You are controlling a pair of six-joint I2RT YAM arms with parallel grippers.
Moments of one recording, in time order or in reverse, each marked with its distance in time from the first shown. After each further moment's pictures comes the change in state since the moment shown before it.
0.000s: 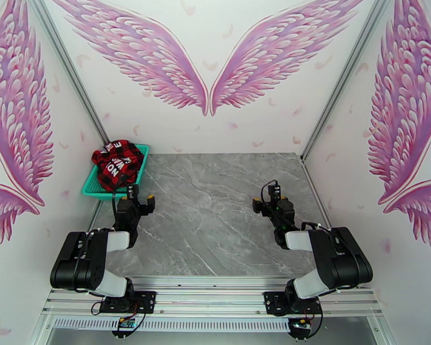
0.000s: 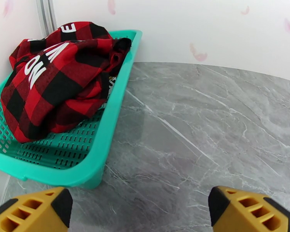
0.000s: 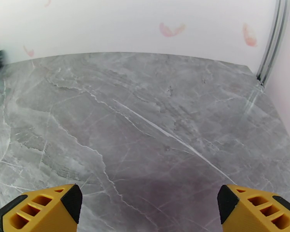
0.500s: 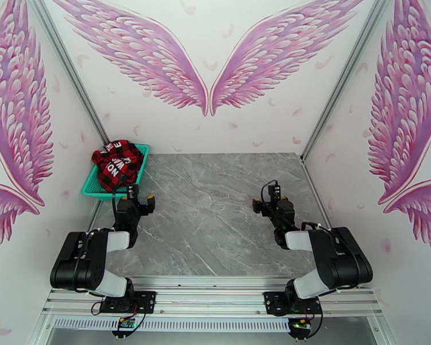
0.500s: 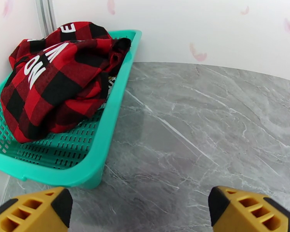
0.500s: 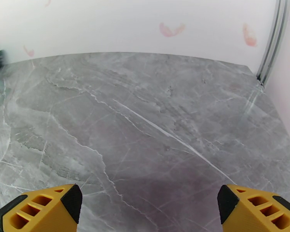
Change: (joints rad) left arm 0.002 0.000 0.000 0.000 0.003 0.000; right arm 0.000 0.000 0.000 0.000 0.000 0.000
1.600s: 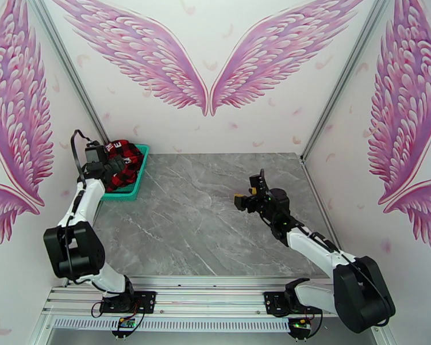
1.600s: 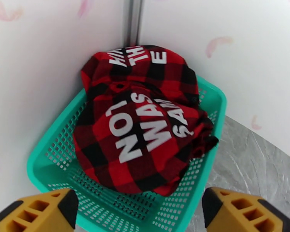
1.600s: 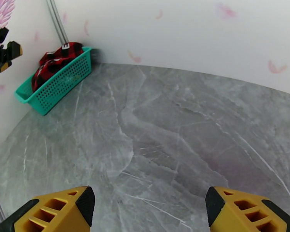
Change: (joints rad) left arm 0.230 0.174 1.085 -1.201 -0.071 -0.261; right arm 0.215 -0.273 0.212 -0.488 -0.304 0.127
